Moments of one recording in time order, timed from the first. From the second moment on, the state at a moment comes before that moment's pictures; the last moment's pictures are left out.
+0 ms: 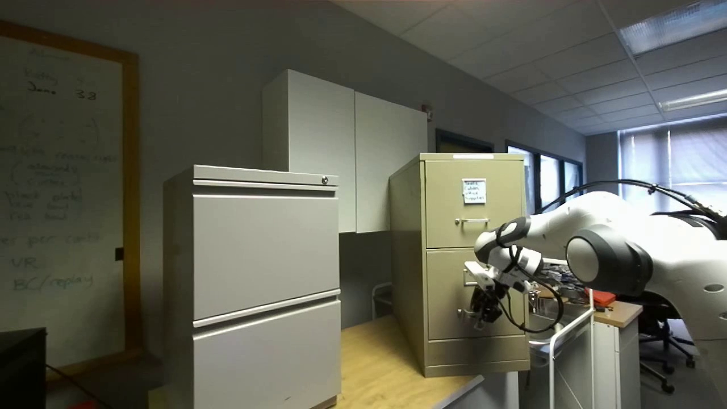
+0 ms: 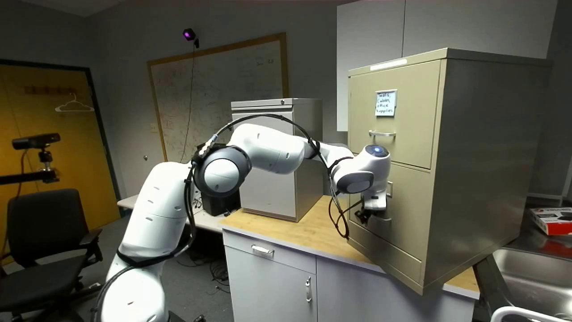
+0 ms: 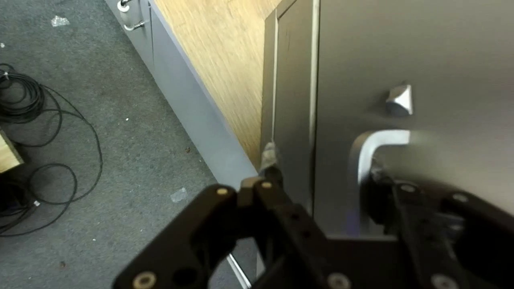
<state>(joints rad) -0.40 0.45 -0.21 -1.54 0.57 2.22 1.14</state>
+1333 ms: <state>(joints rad) -0.45 0.44 -0.21 -1.64 1.04 2.24 0.55</state>
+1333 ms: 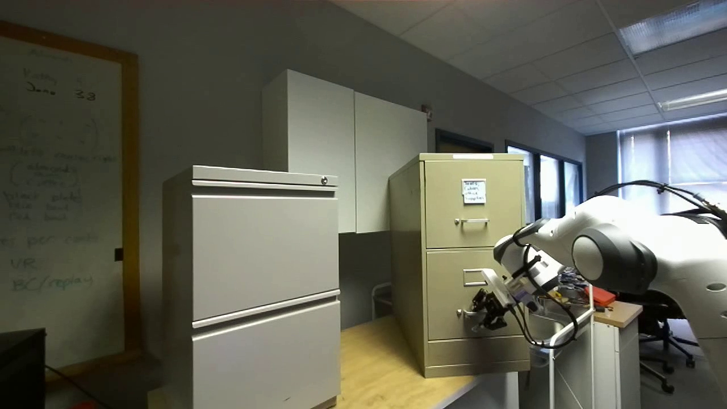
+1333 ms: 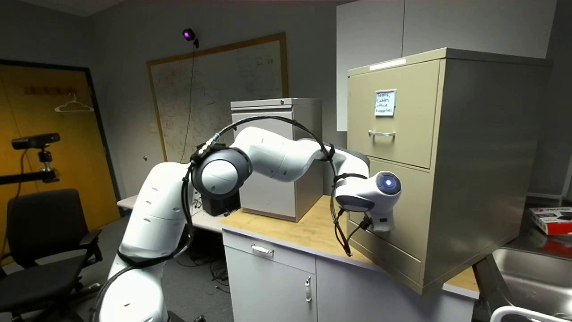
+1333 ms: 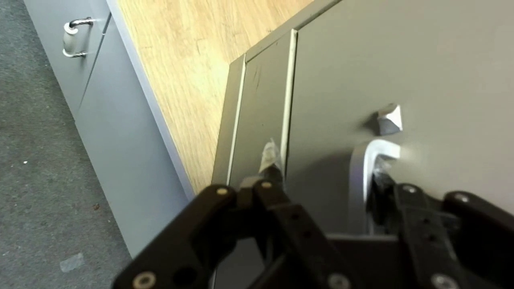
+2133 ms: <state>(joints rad) -0.44 0.45 -0.24 -1.62 1.04 2.20 0.55</state>
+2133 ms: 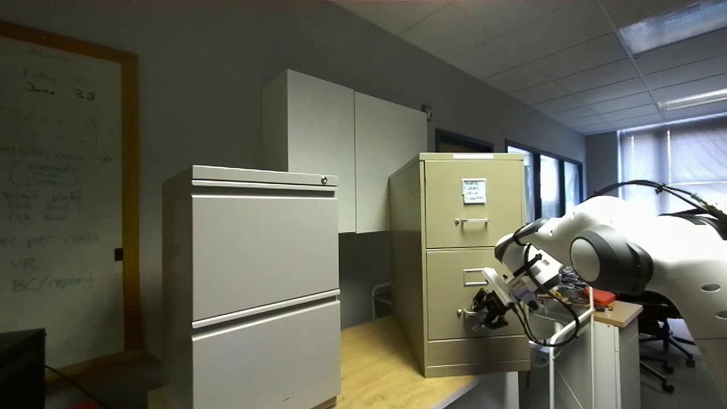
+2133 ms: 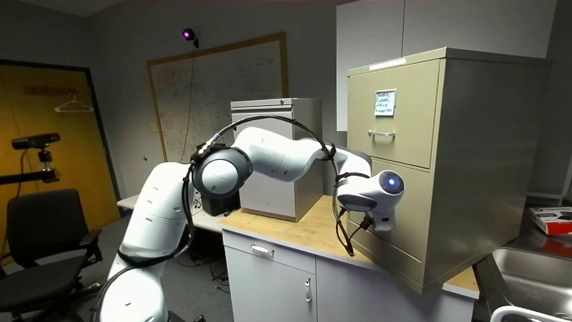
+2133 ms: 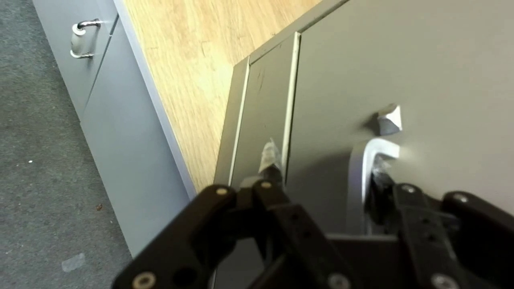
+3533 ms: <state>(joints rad) -0.32 0.36 -0.26 -1.74 0.80 2.49 0.58</state>
